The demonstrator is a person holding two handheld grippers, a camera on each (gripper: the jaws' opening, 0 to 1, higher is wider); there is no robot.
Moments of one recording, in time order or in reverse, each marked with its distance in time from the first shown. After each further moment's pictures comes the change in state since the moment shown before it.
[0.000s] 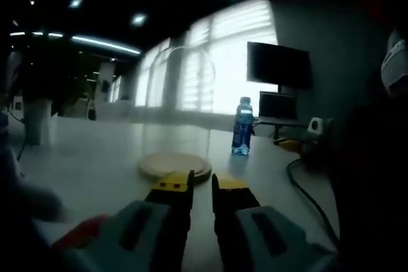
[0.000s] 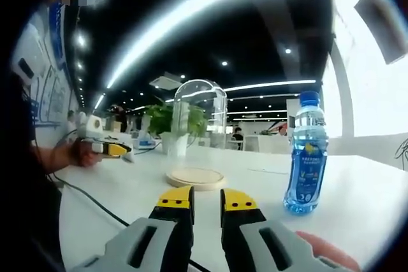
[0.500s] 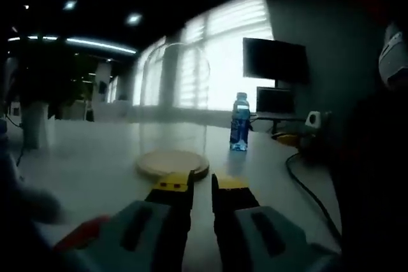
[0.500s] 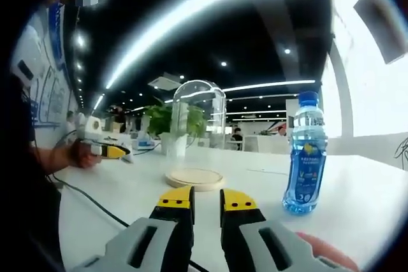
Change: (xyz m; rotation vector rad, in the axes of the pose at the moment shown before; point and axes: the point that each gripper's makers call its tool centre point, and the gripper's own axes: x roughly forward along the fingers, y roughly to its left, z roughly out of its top) left arm 0.002 -0.002 -0.009 0.040 0.042 -0.005; right arm 0.000 -0.003 0.000 0.007 -0.002 -0.007
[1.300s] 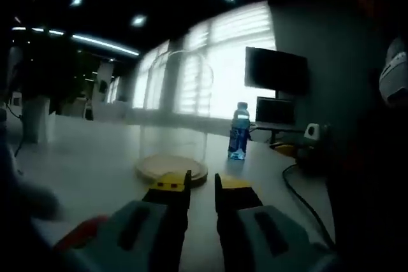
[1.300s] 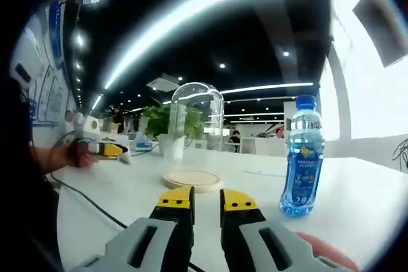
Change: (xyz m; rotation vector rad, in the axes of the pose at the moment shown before) left arm -0.005 0.005 0.011 -0.062 -0.054 -0.004; right arm -0.001 0.000 0.004 -0.011 -0.014 -0.016
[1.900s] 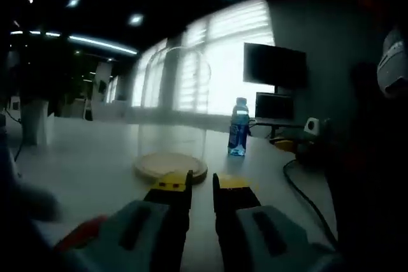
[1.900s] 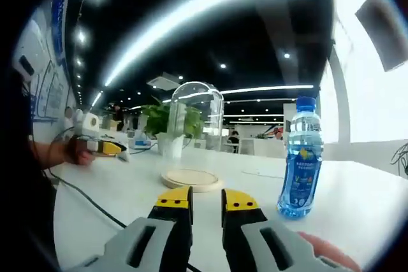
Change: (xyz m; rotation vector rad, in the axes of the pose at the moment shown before) left arm 0.004 -0.007 -0.005 0.030 0.020 -0.014; right arm 0.000 -0.002 0.001 -0.028 -0.001 -0.006
